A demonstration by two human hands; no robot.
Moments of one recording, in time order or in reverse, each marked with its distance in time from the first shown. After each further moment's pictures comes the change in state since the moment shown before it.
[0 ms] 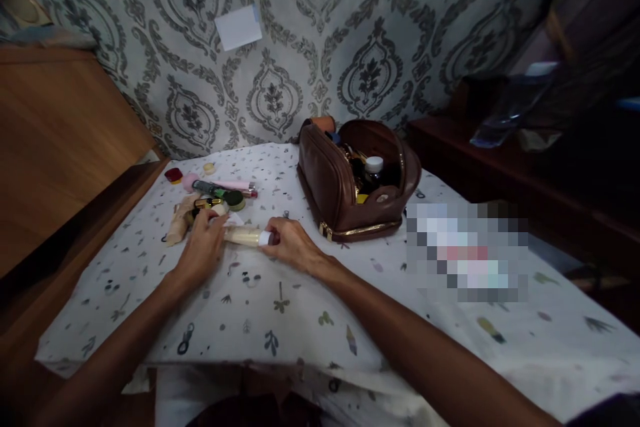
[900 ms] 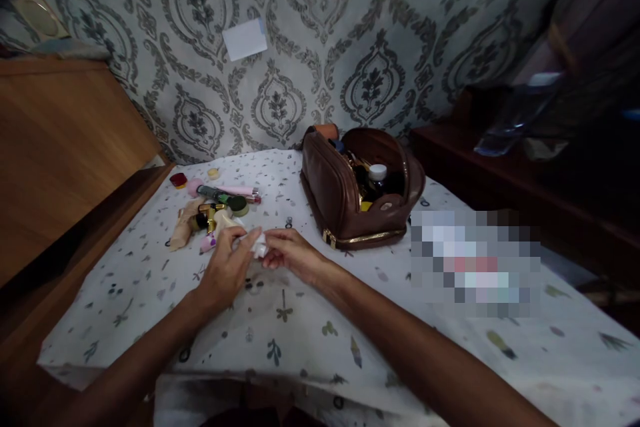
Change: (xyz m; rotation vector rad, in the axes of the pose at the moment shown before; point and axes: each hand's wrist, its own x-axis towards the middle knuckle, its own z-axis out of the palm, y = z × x) left_hand -0.012 0.050 0.007 -0.112 0.238 0.285; right_hand -0.001 -0.002 0.010 1.013 -0.229 0.306
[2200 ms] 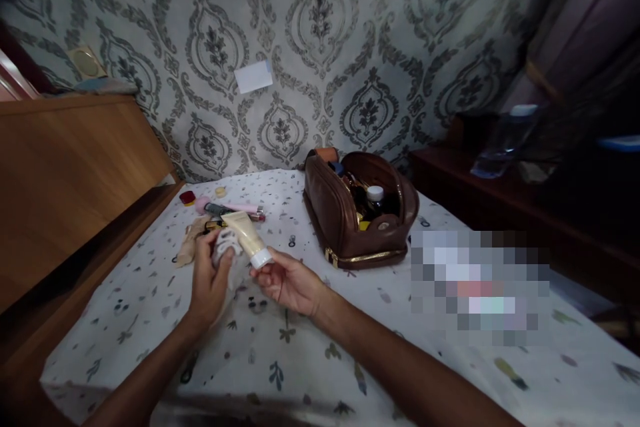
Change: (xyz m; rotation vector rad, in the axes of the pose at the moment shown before) left_hand 0.011 0.004 -0.021 -0.339 0.257 -0.500; right_hand -0.010 0.004 0.013 0.544 -0.183 0.178
